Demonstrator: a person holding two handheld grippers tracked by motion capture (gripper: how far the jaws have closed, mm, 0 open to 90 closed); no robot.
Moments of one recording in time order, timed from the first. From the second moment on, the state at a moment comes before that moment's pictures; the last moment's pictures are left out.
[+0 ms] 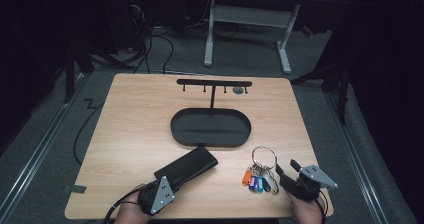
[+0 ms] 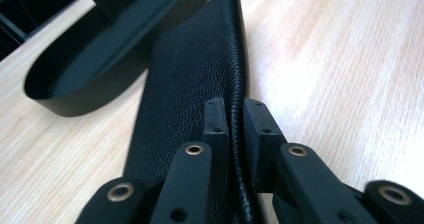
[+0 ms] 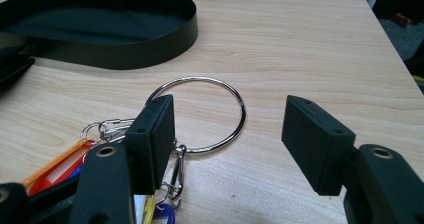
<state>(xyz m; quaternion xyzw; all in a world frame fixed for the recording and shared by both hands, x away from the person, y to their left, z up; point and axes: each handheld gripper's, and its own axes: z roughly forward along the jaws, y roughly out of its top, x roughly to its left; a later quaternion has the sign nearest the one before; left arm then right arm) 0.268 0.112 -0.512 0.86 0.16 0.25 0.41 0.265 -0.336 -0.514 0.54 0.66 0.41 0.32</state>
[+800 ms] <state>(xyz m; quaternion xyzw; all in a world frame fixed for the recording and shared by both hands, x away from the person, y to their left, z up) 0.259 0.131 -0.483 0.81 0.21 0.15 0.53 0.272 -0.331 -0.511 0.52 0.67 0.42 0.32</state>
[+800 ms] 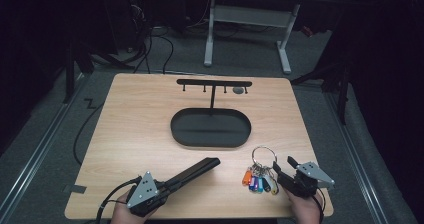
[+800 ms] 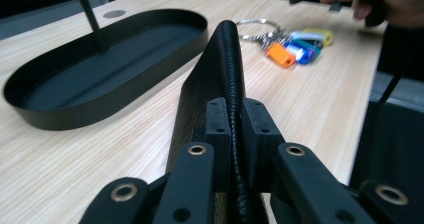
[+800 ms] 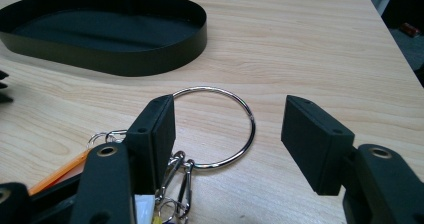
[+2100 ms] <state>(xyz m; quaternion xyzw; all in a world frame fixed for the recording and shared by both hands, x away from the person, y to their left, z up) 0.274 0.141 -0.494 0.81 0.24 0.18 0.50 0.275 -0.335 -0.510 0.53 0.66 0.42 0.32</state>
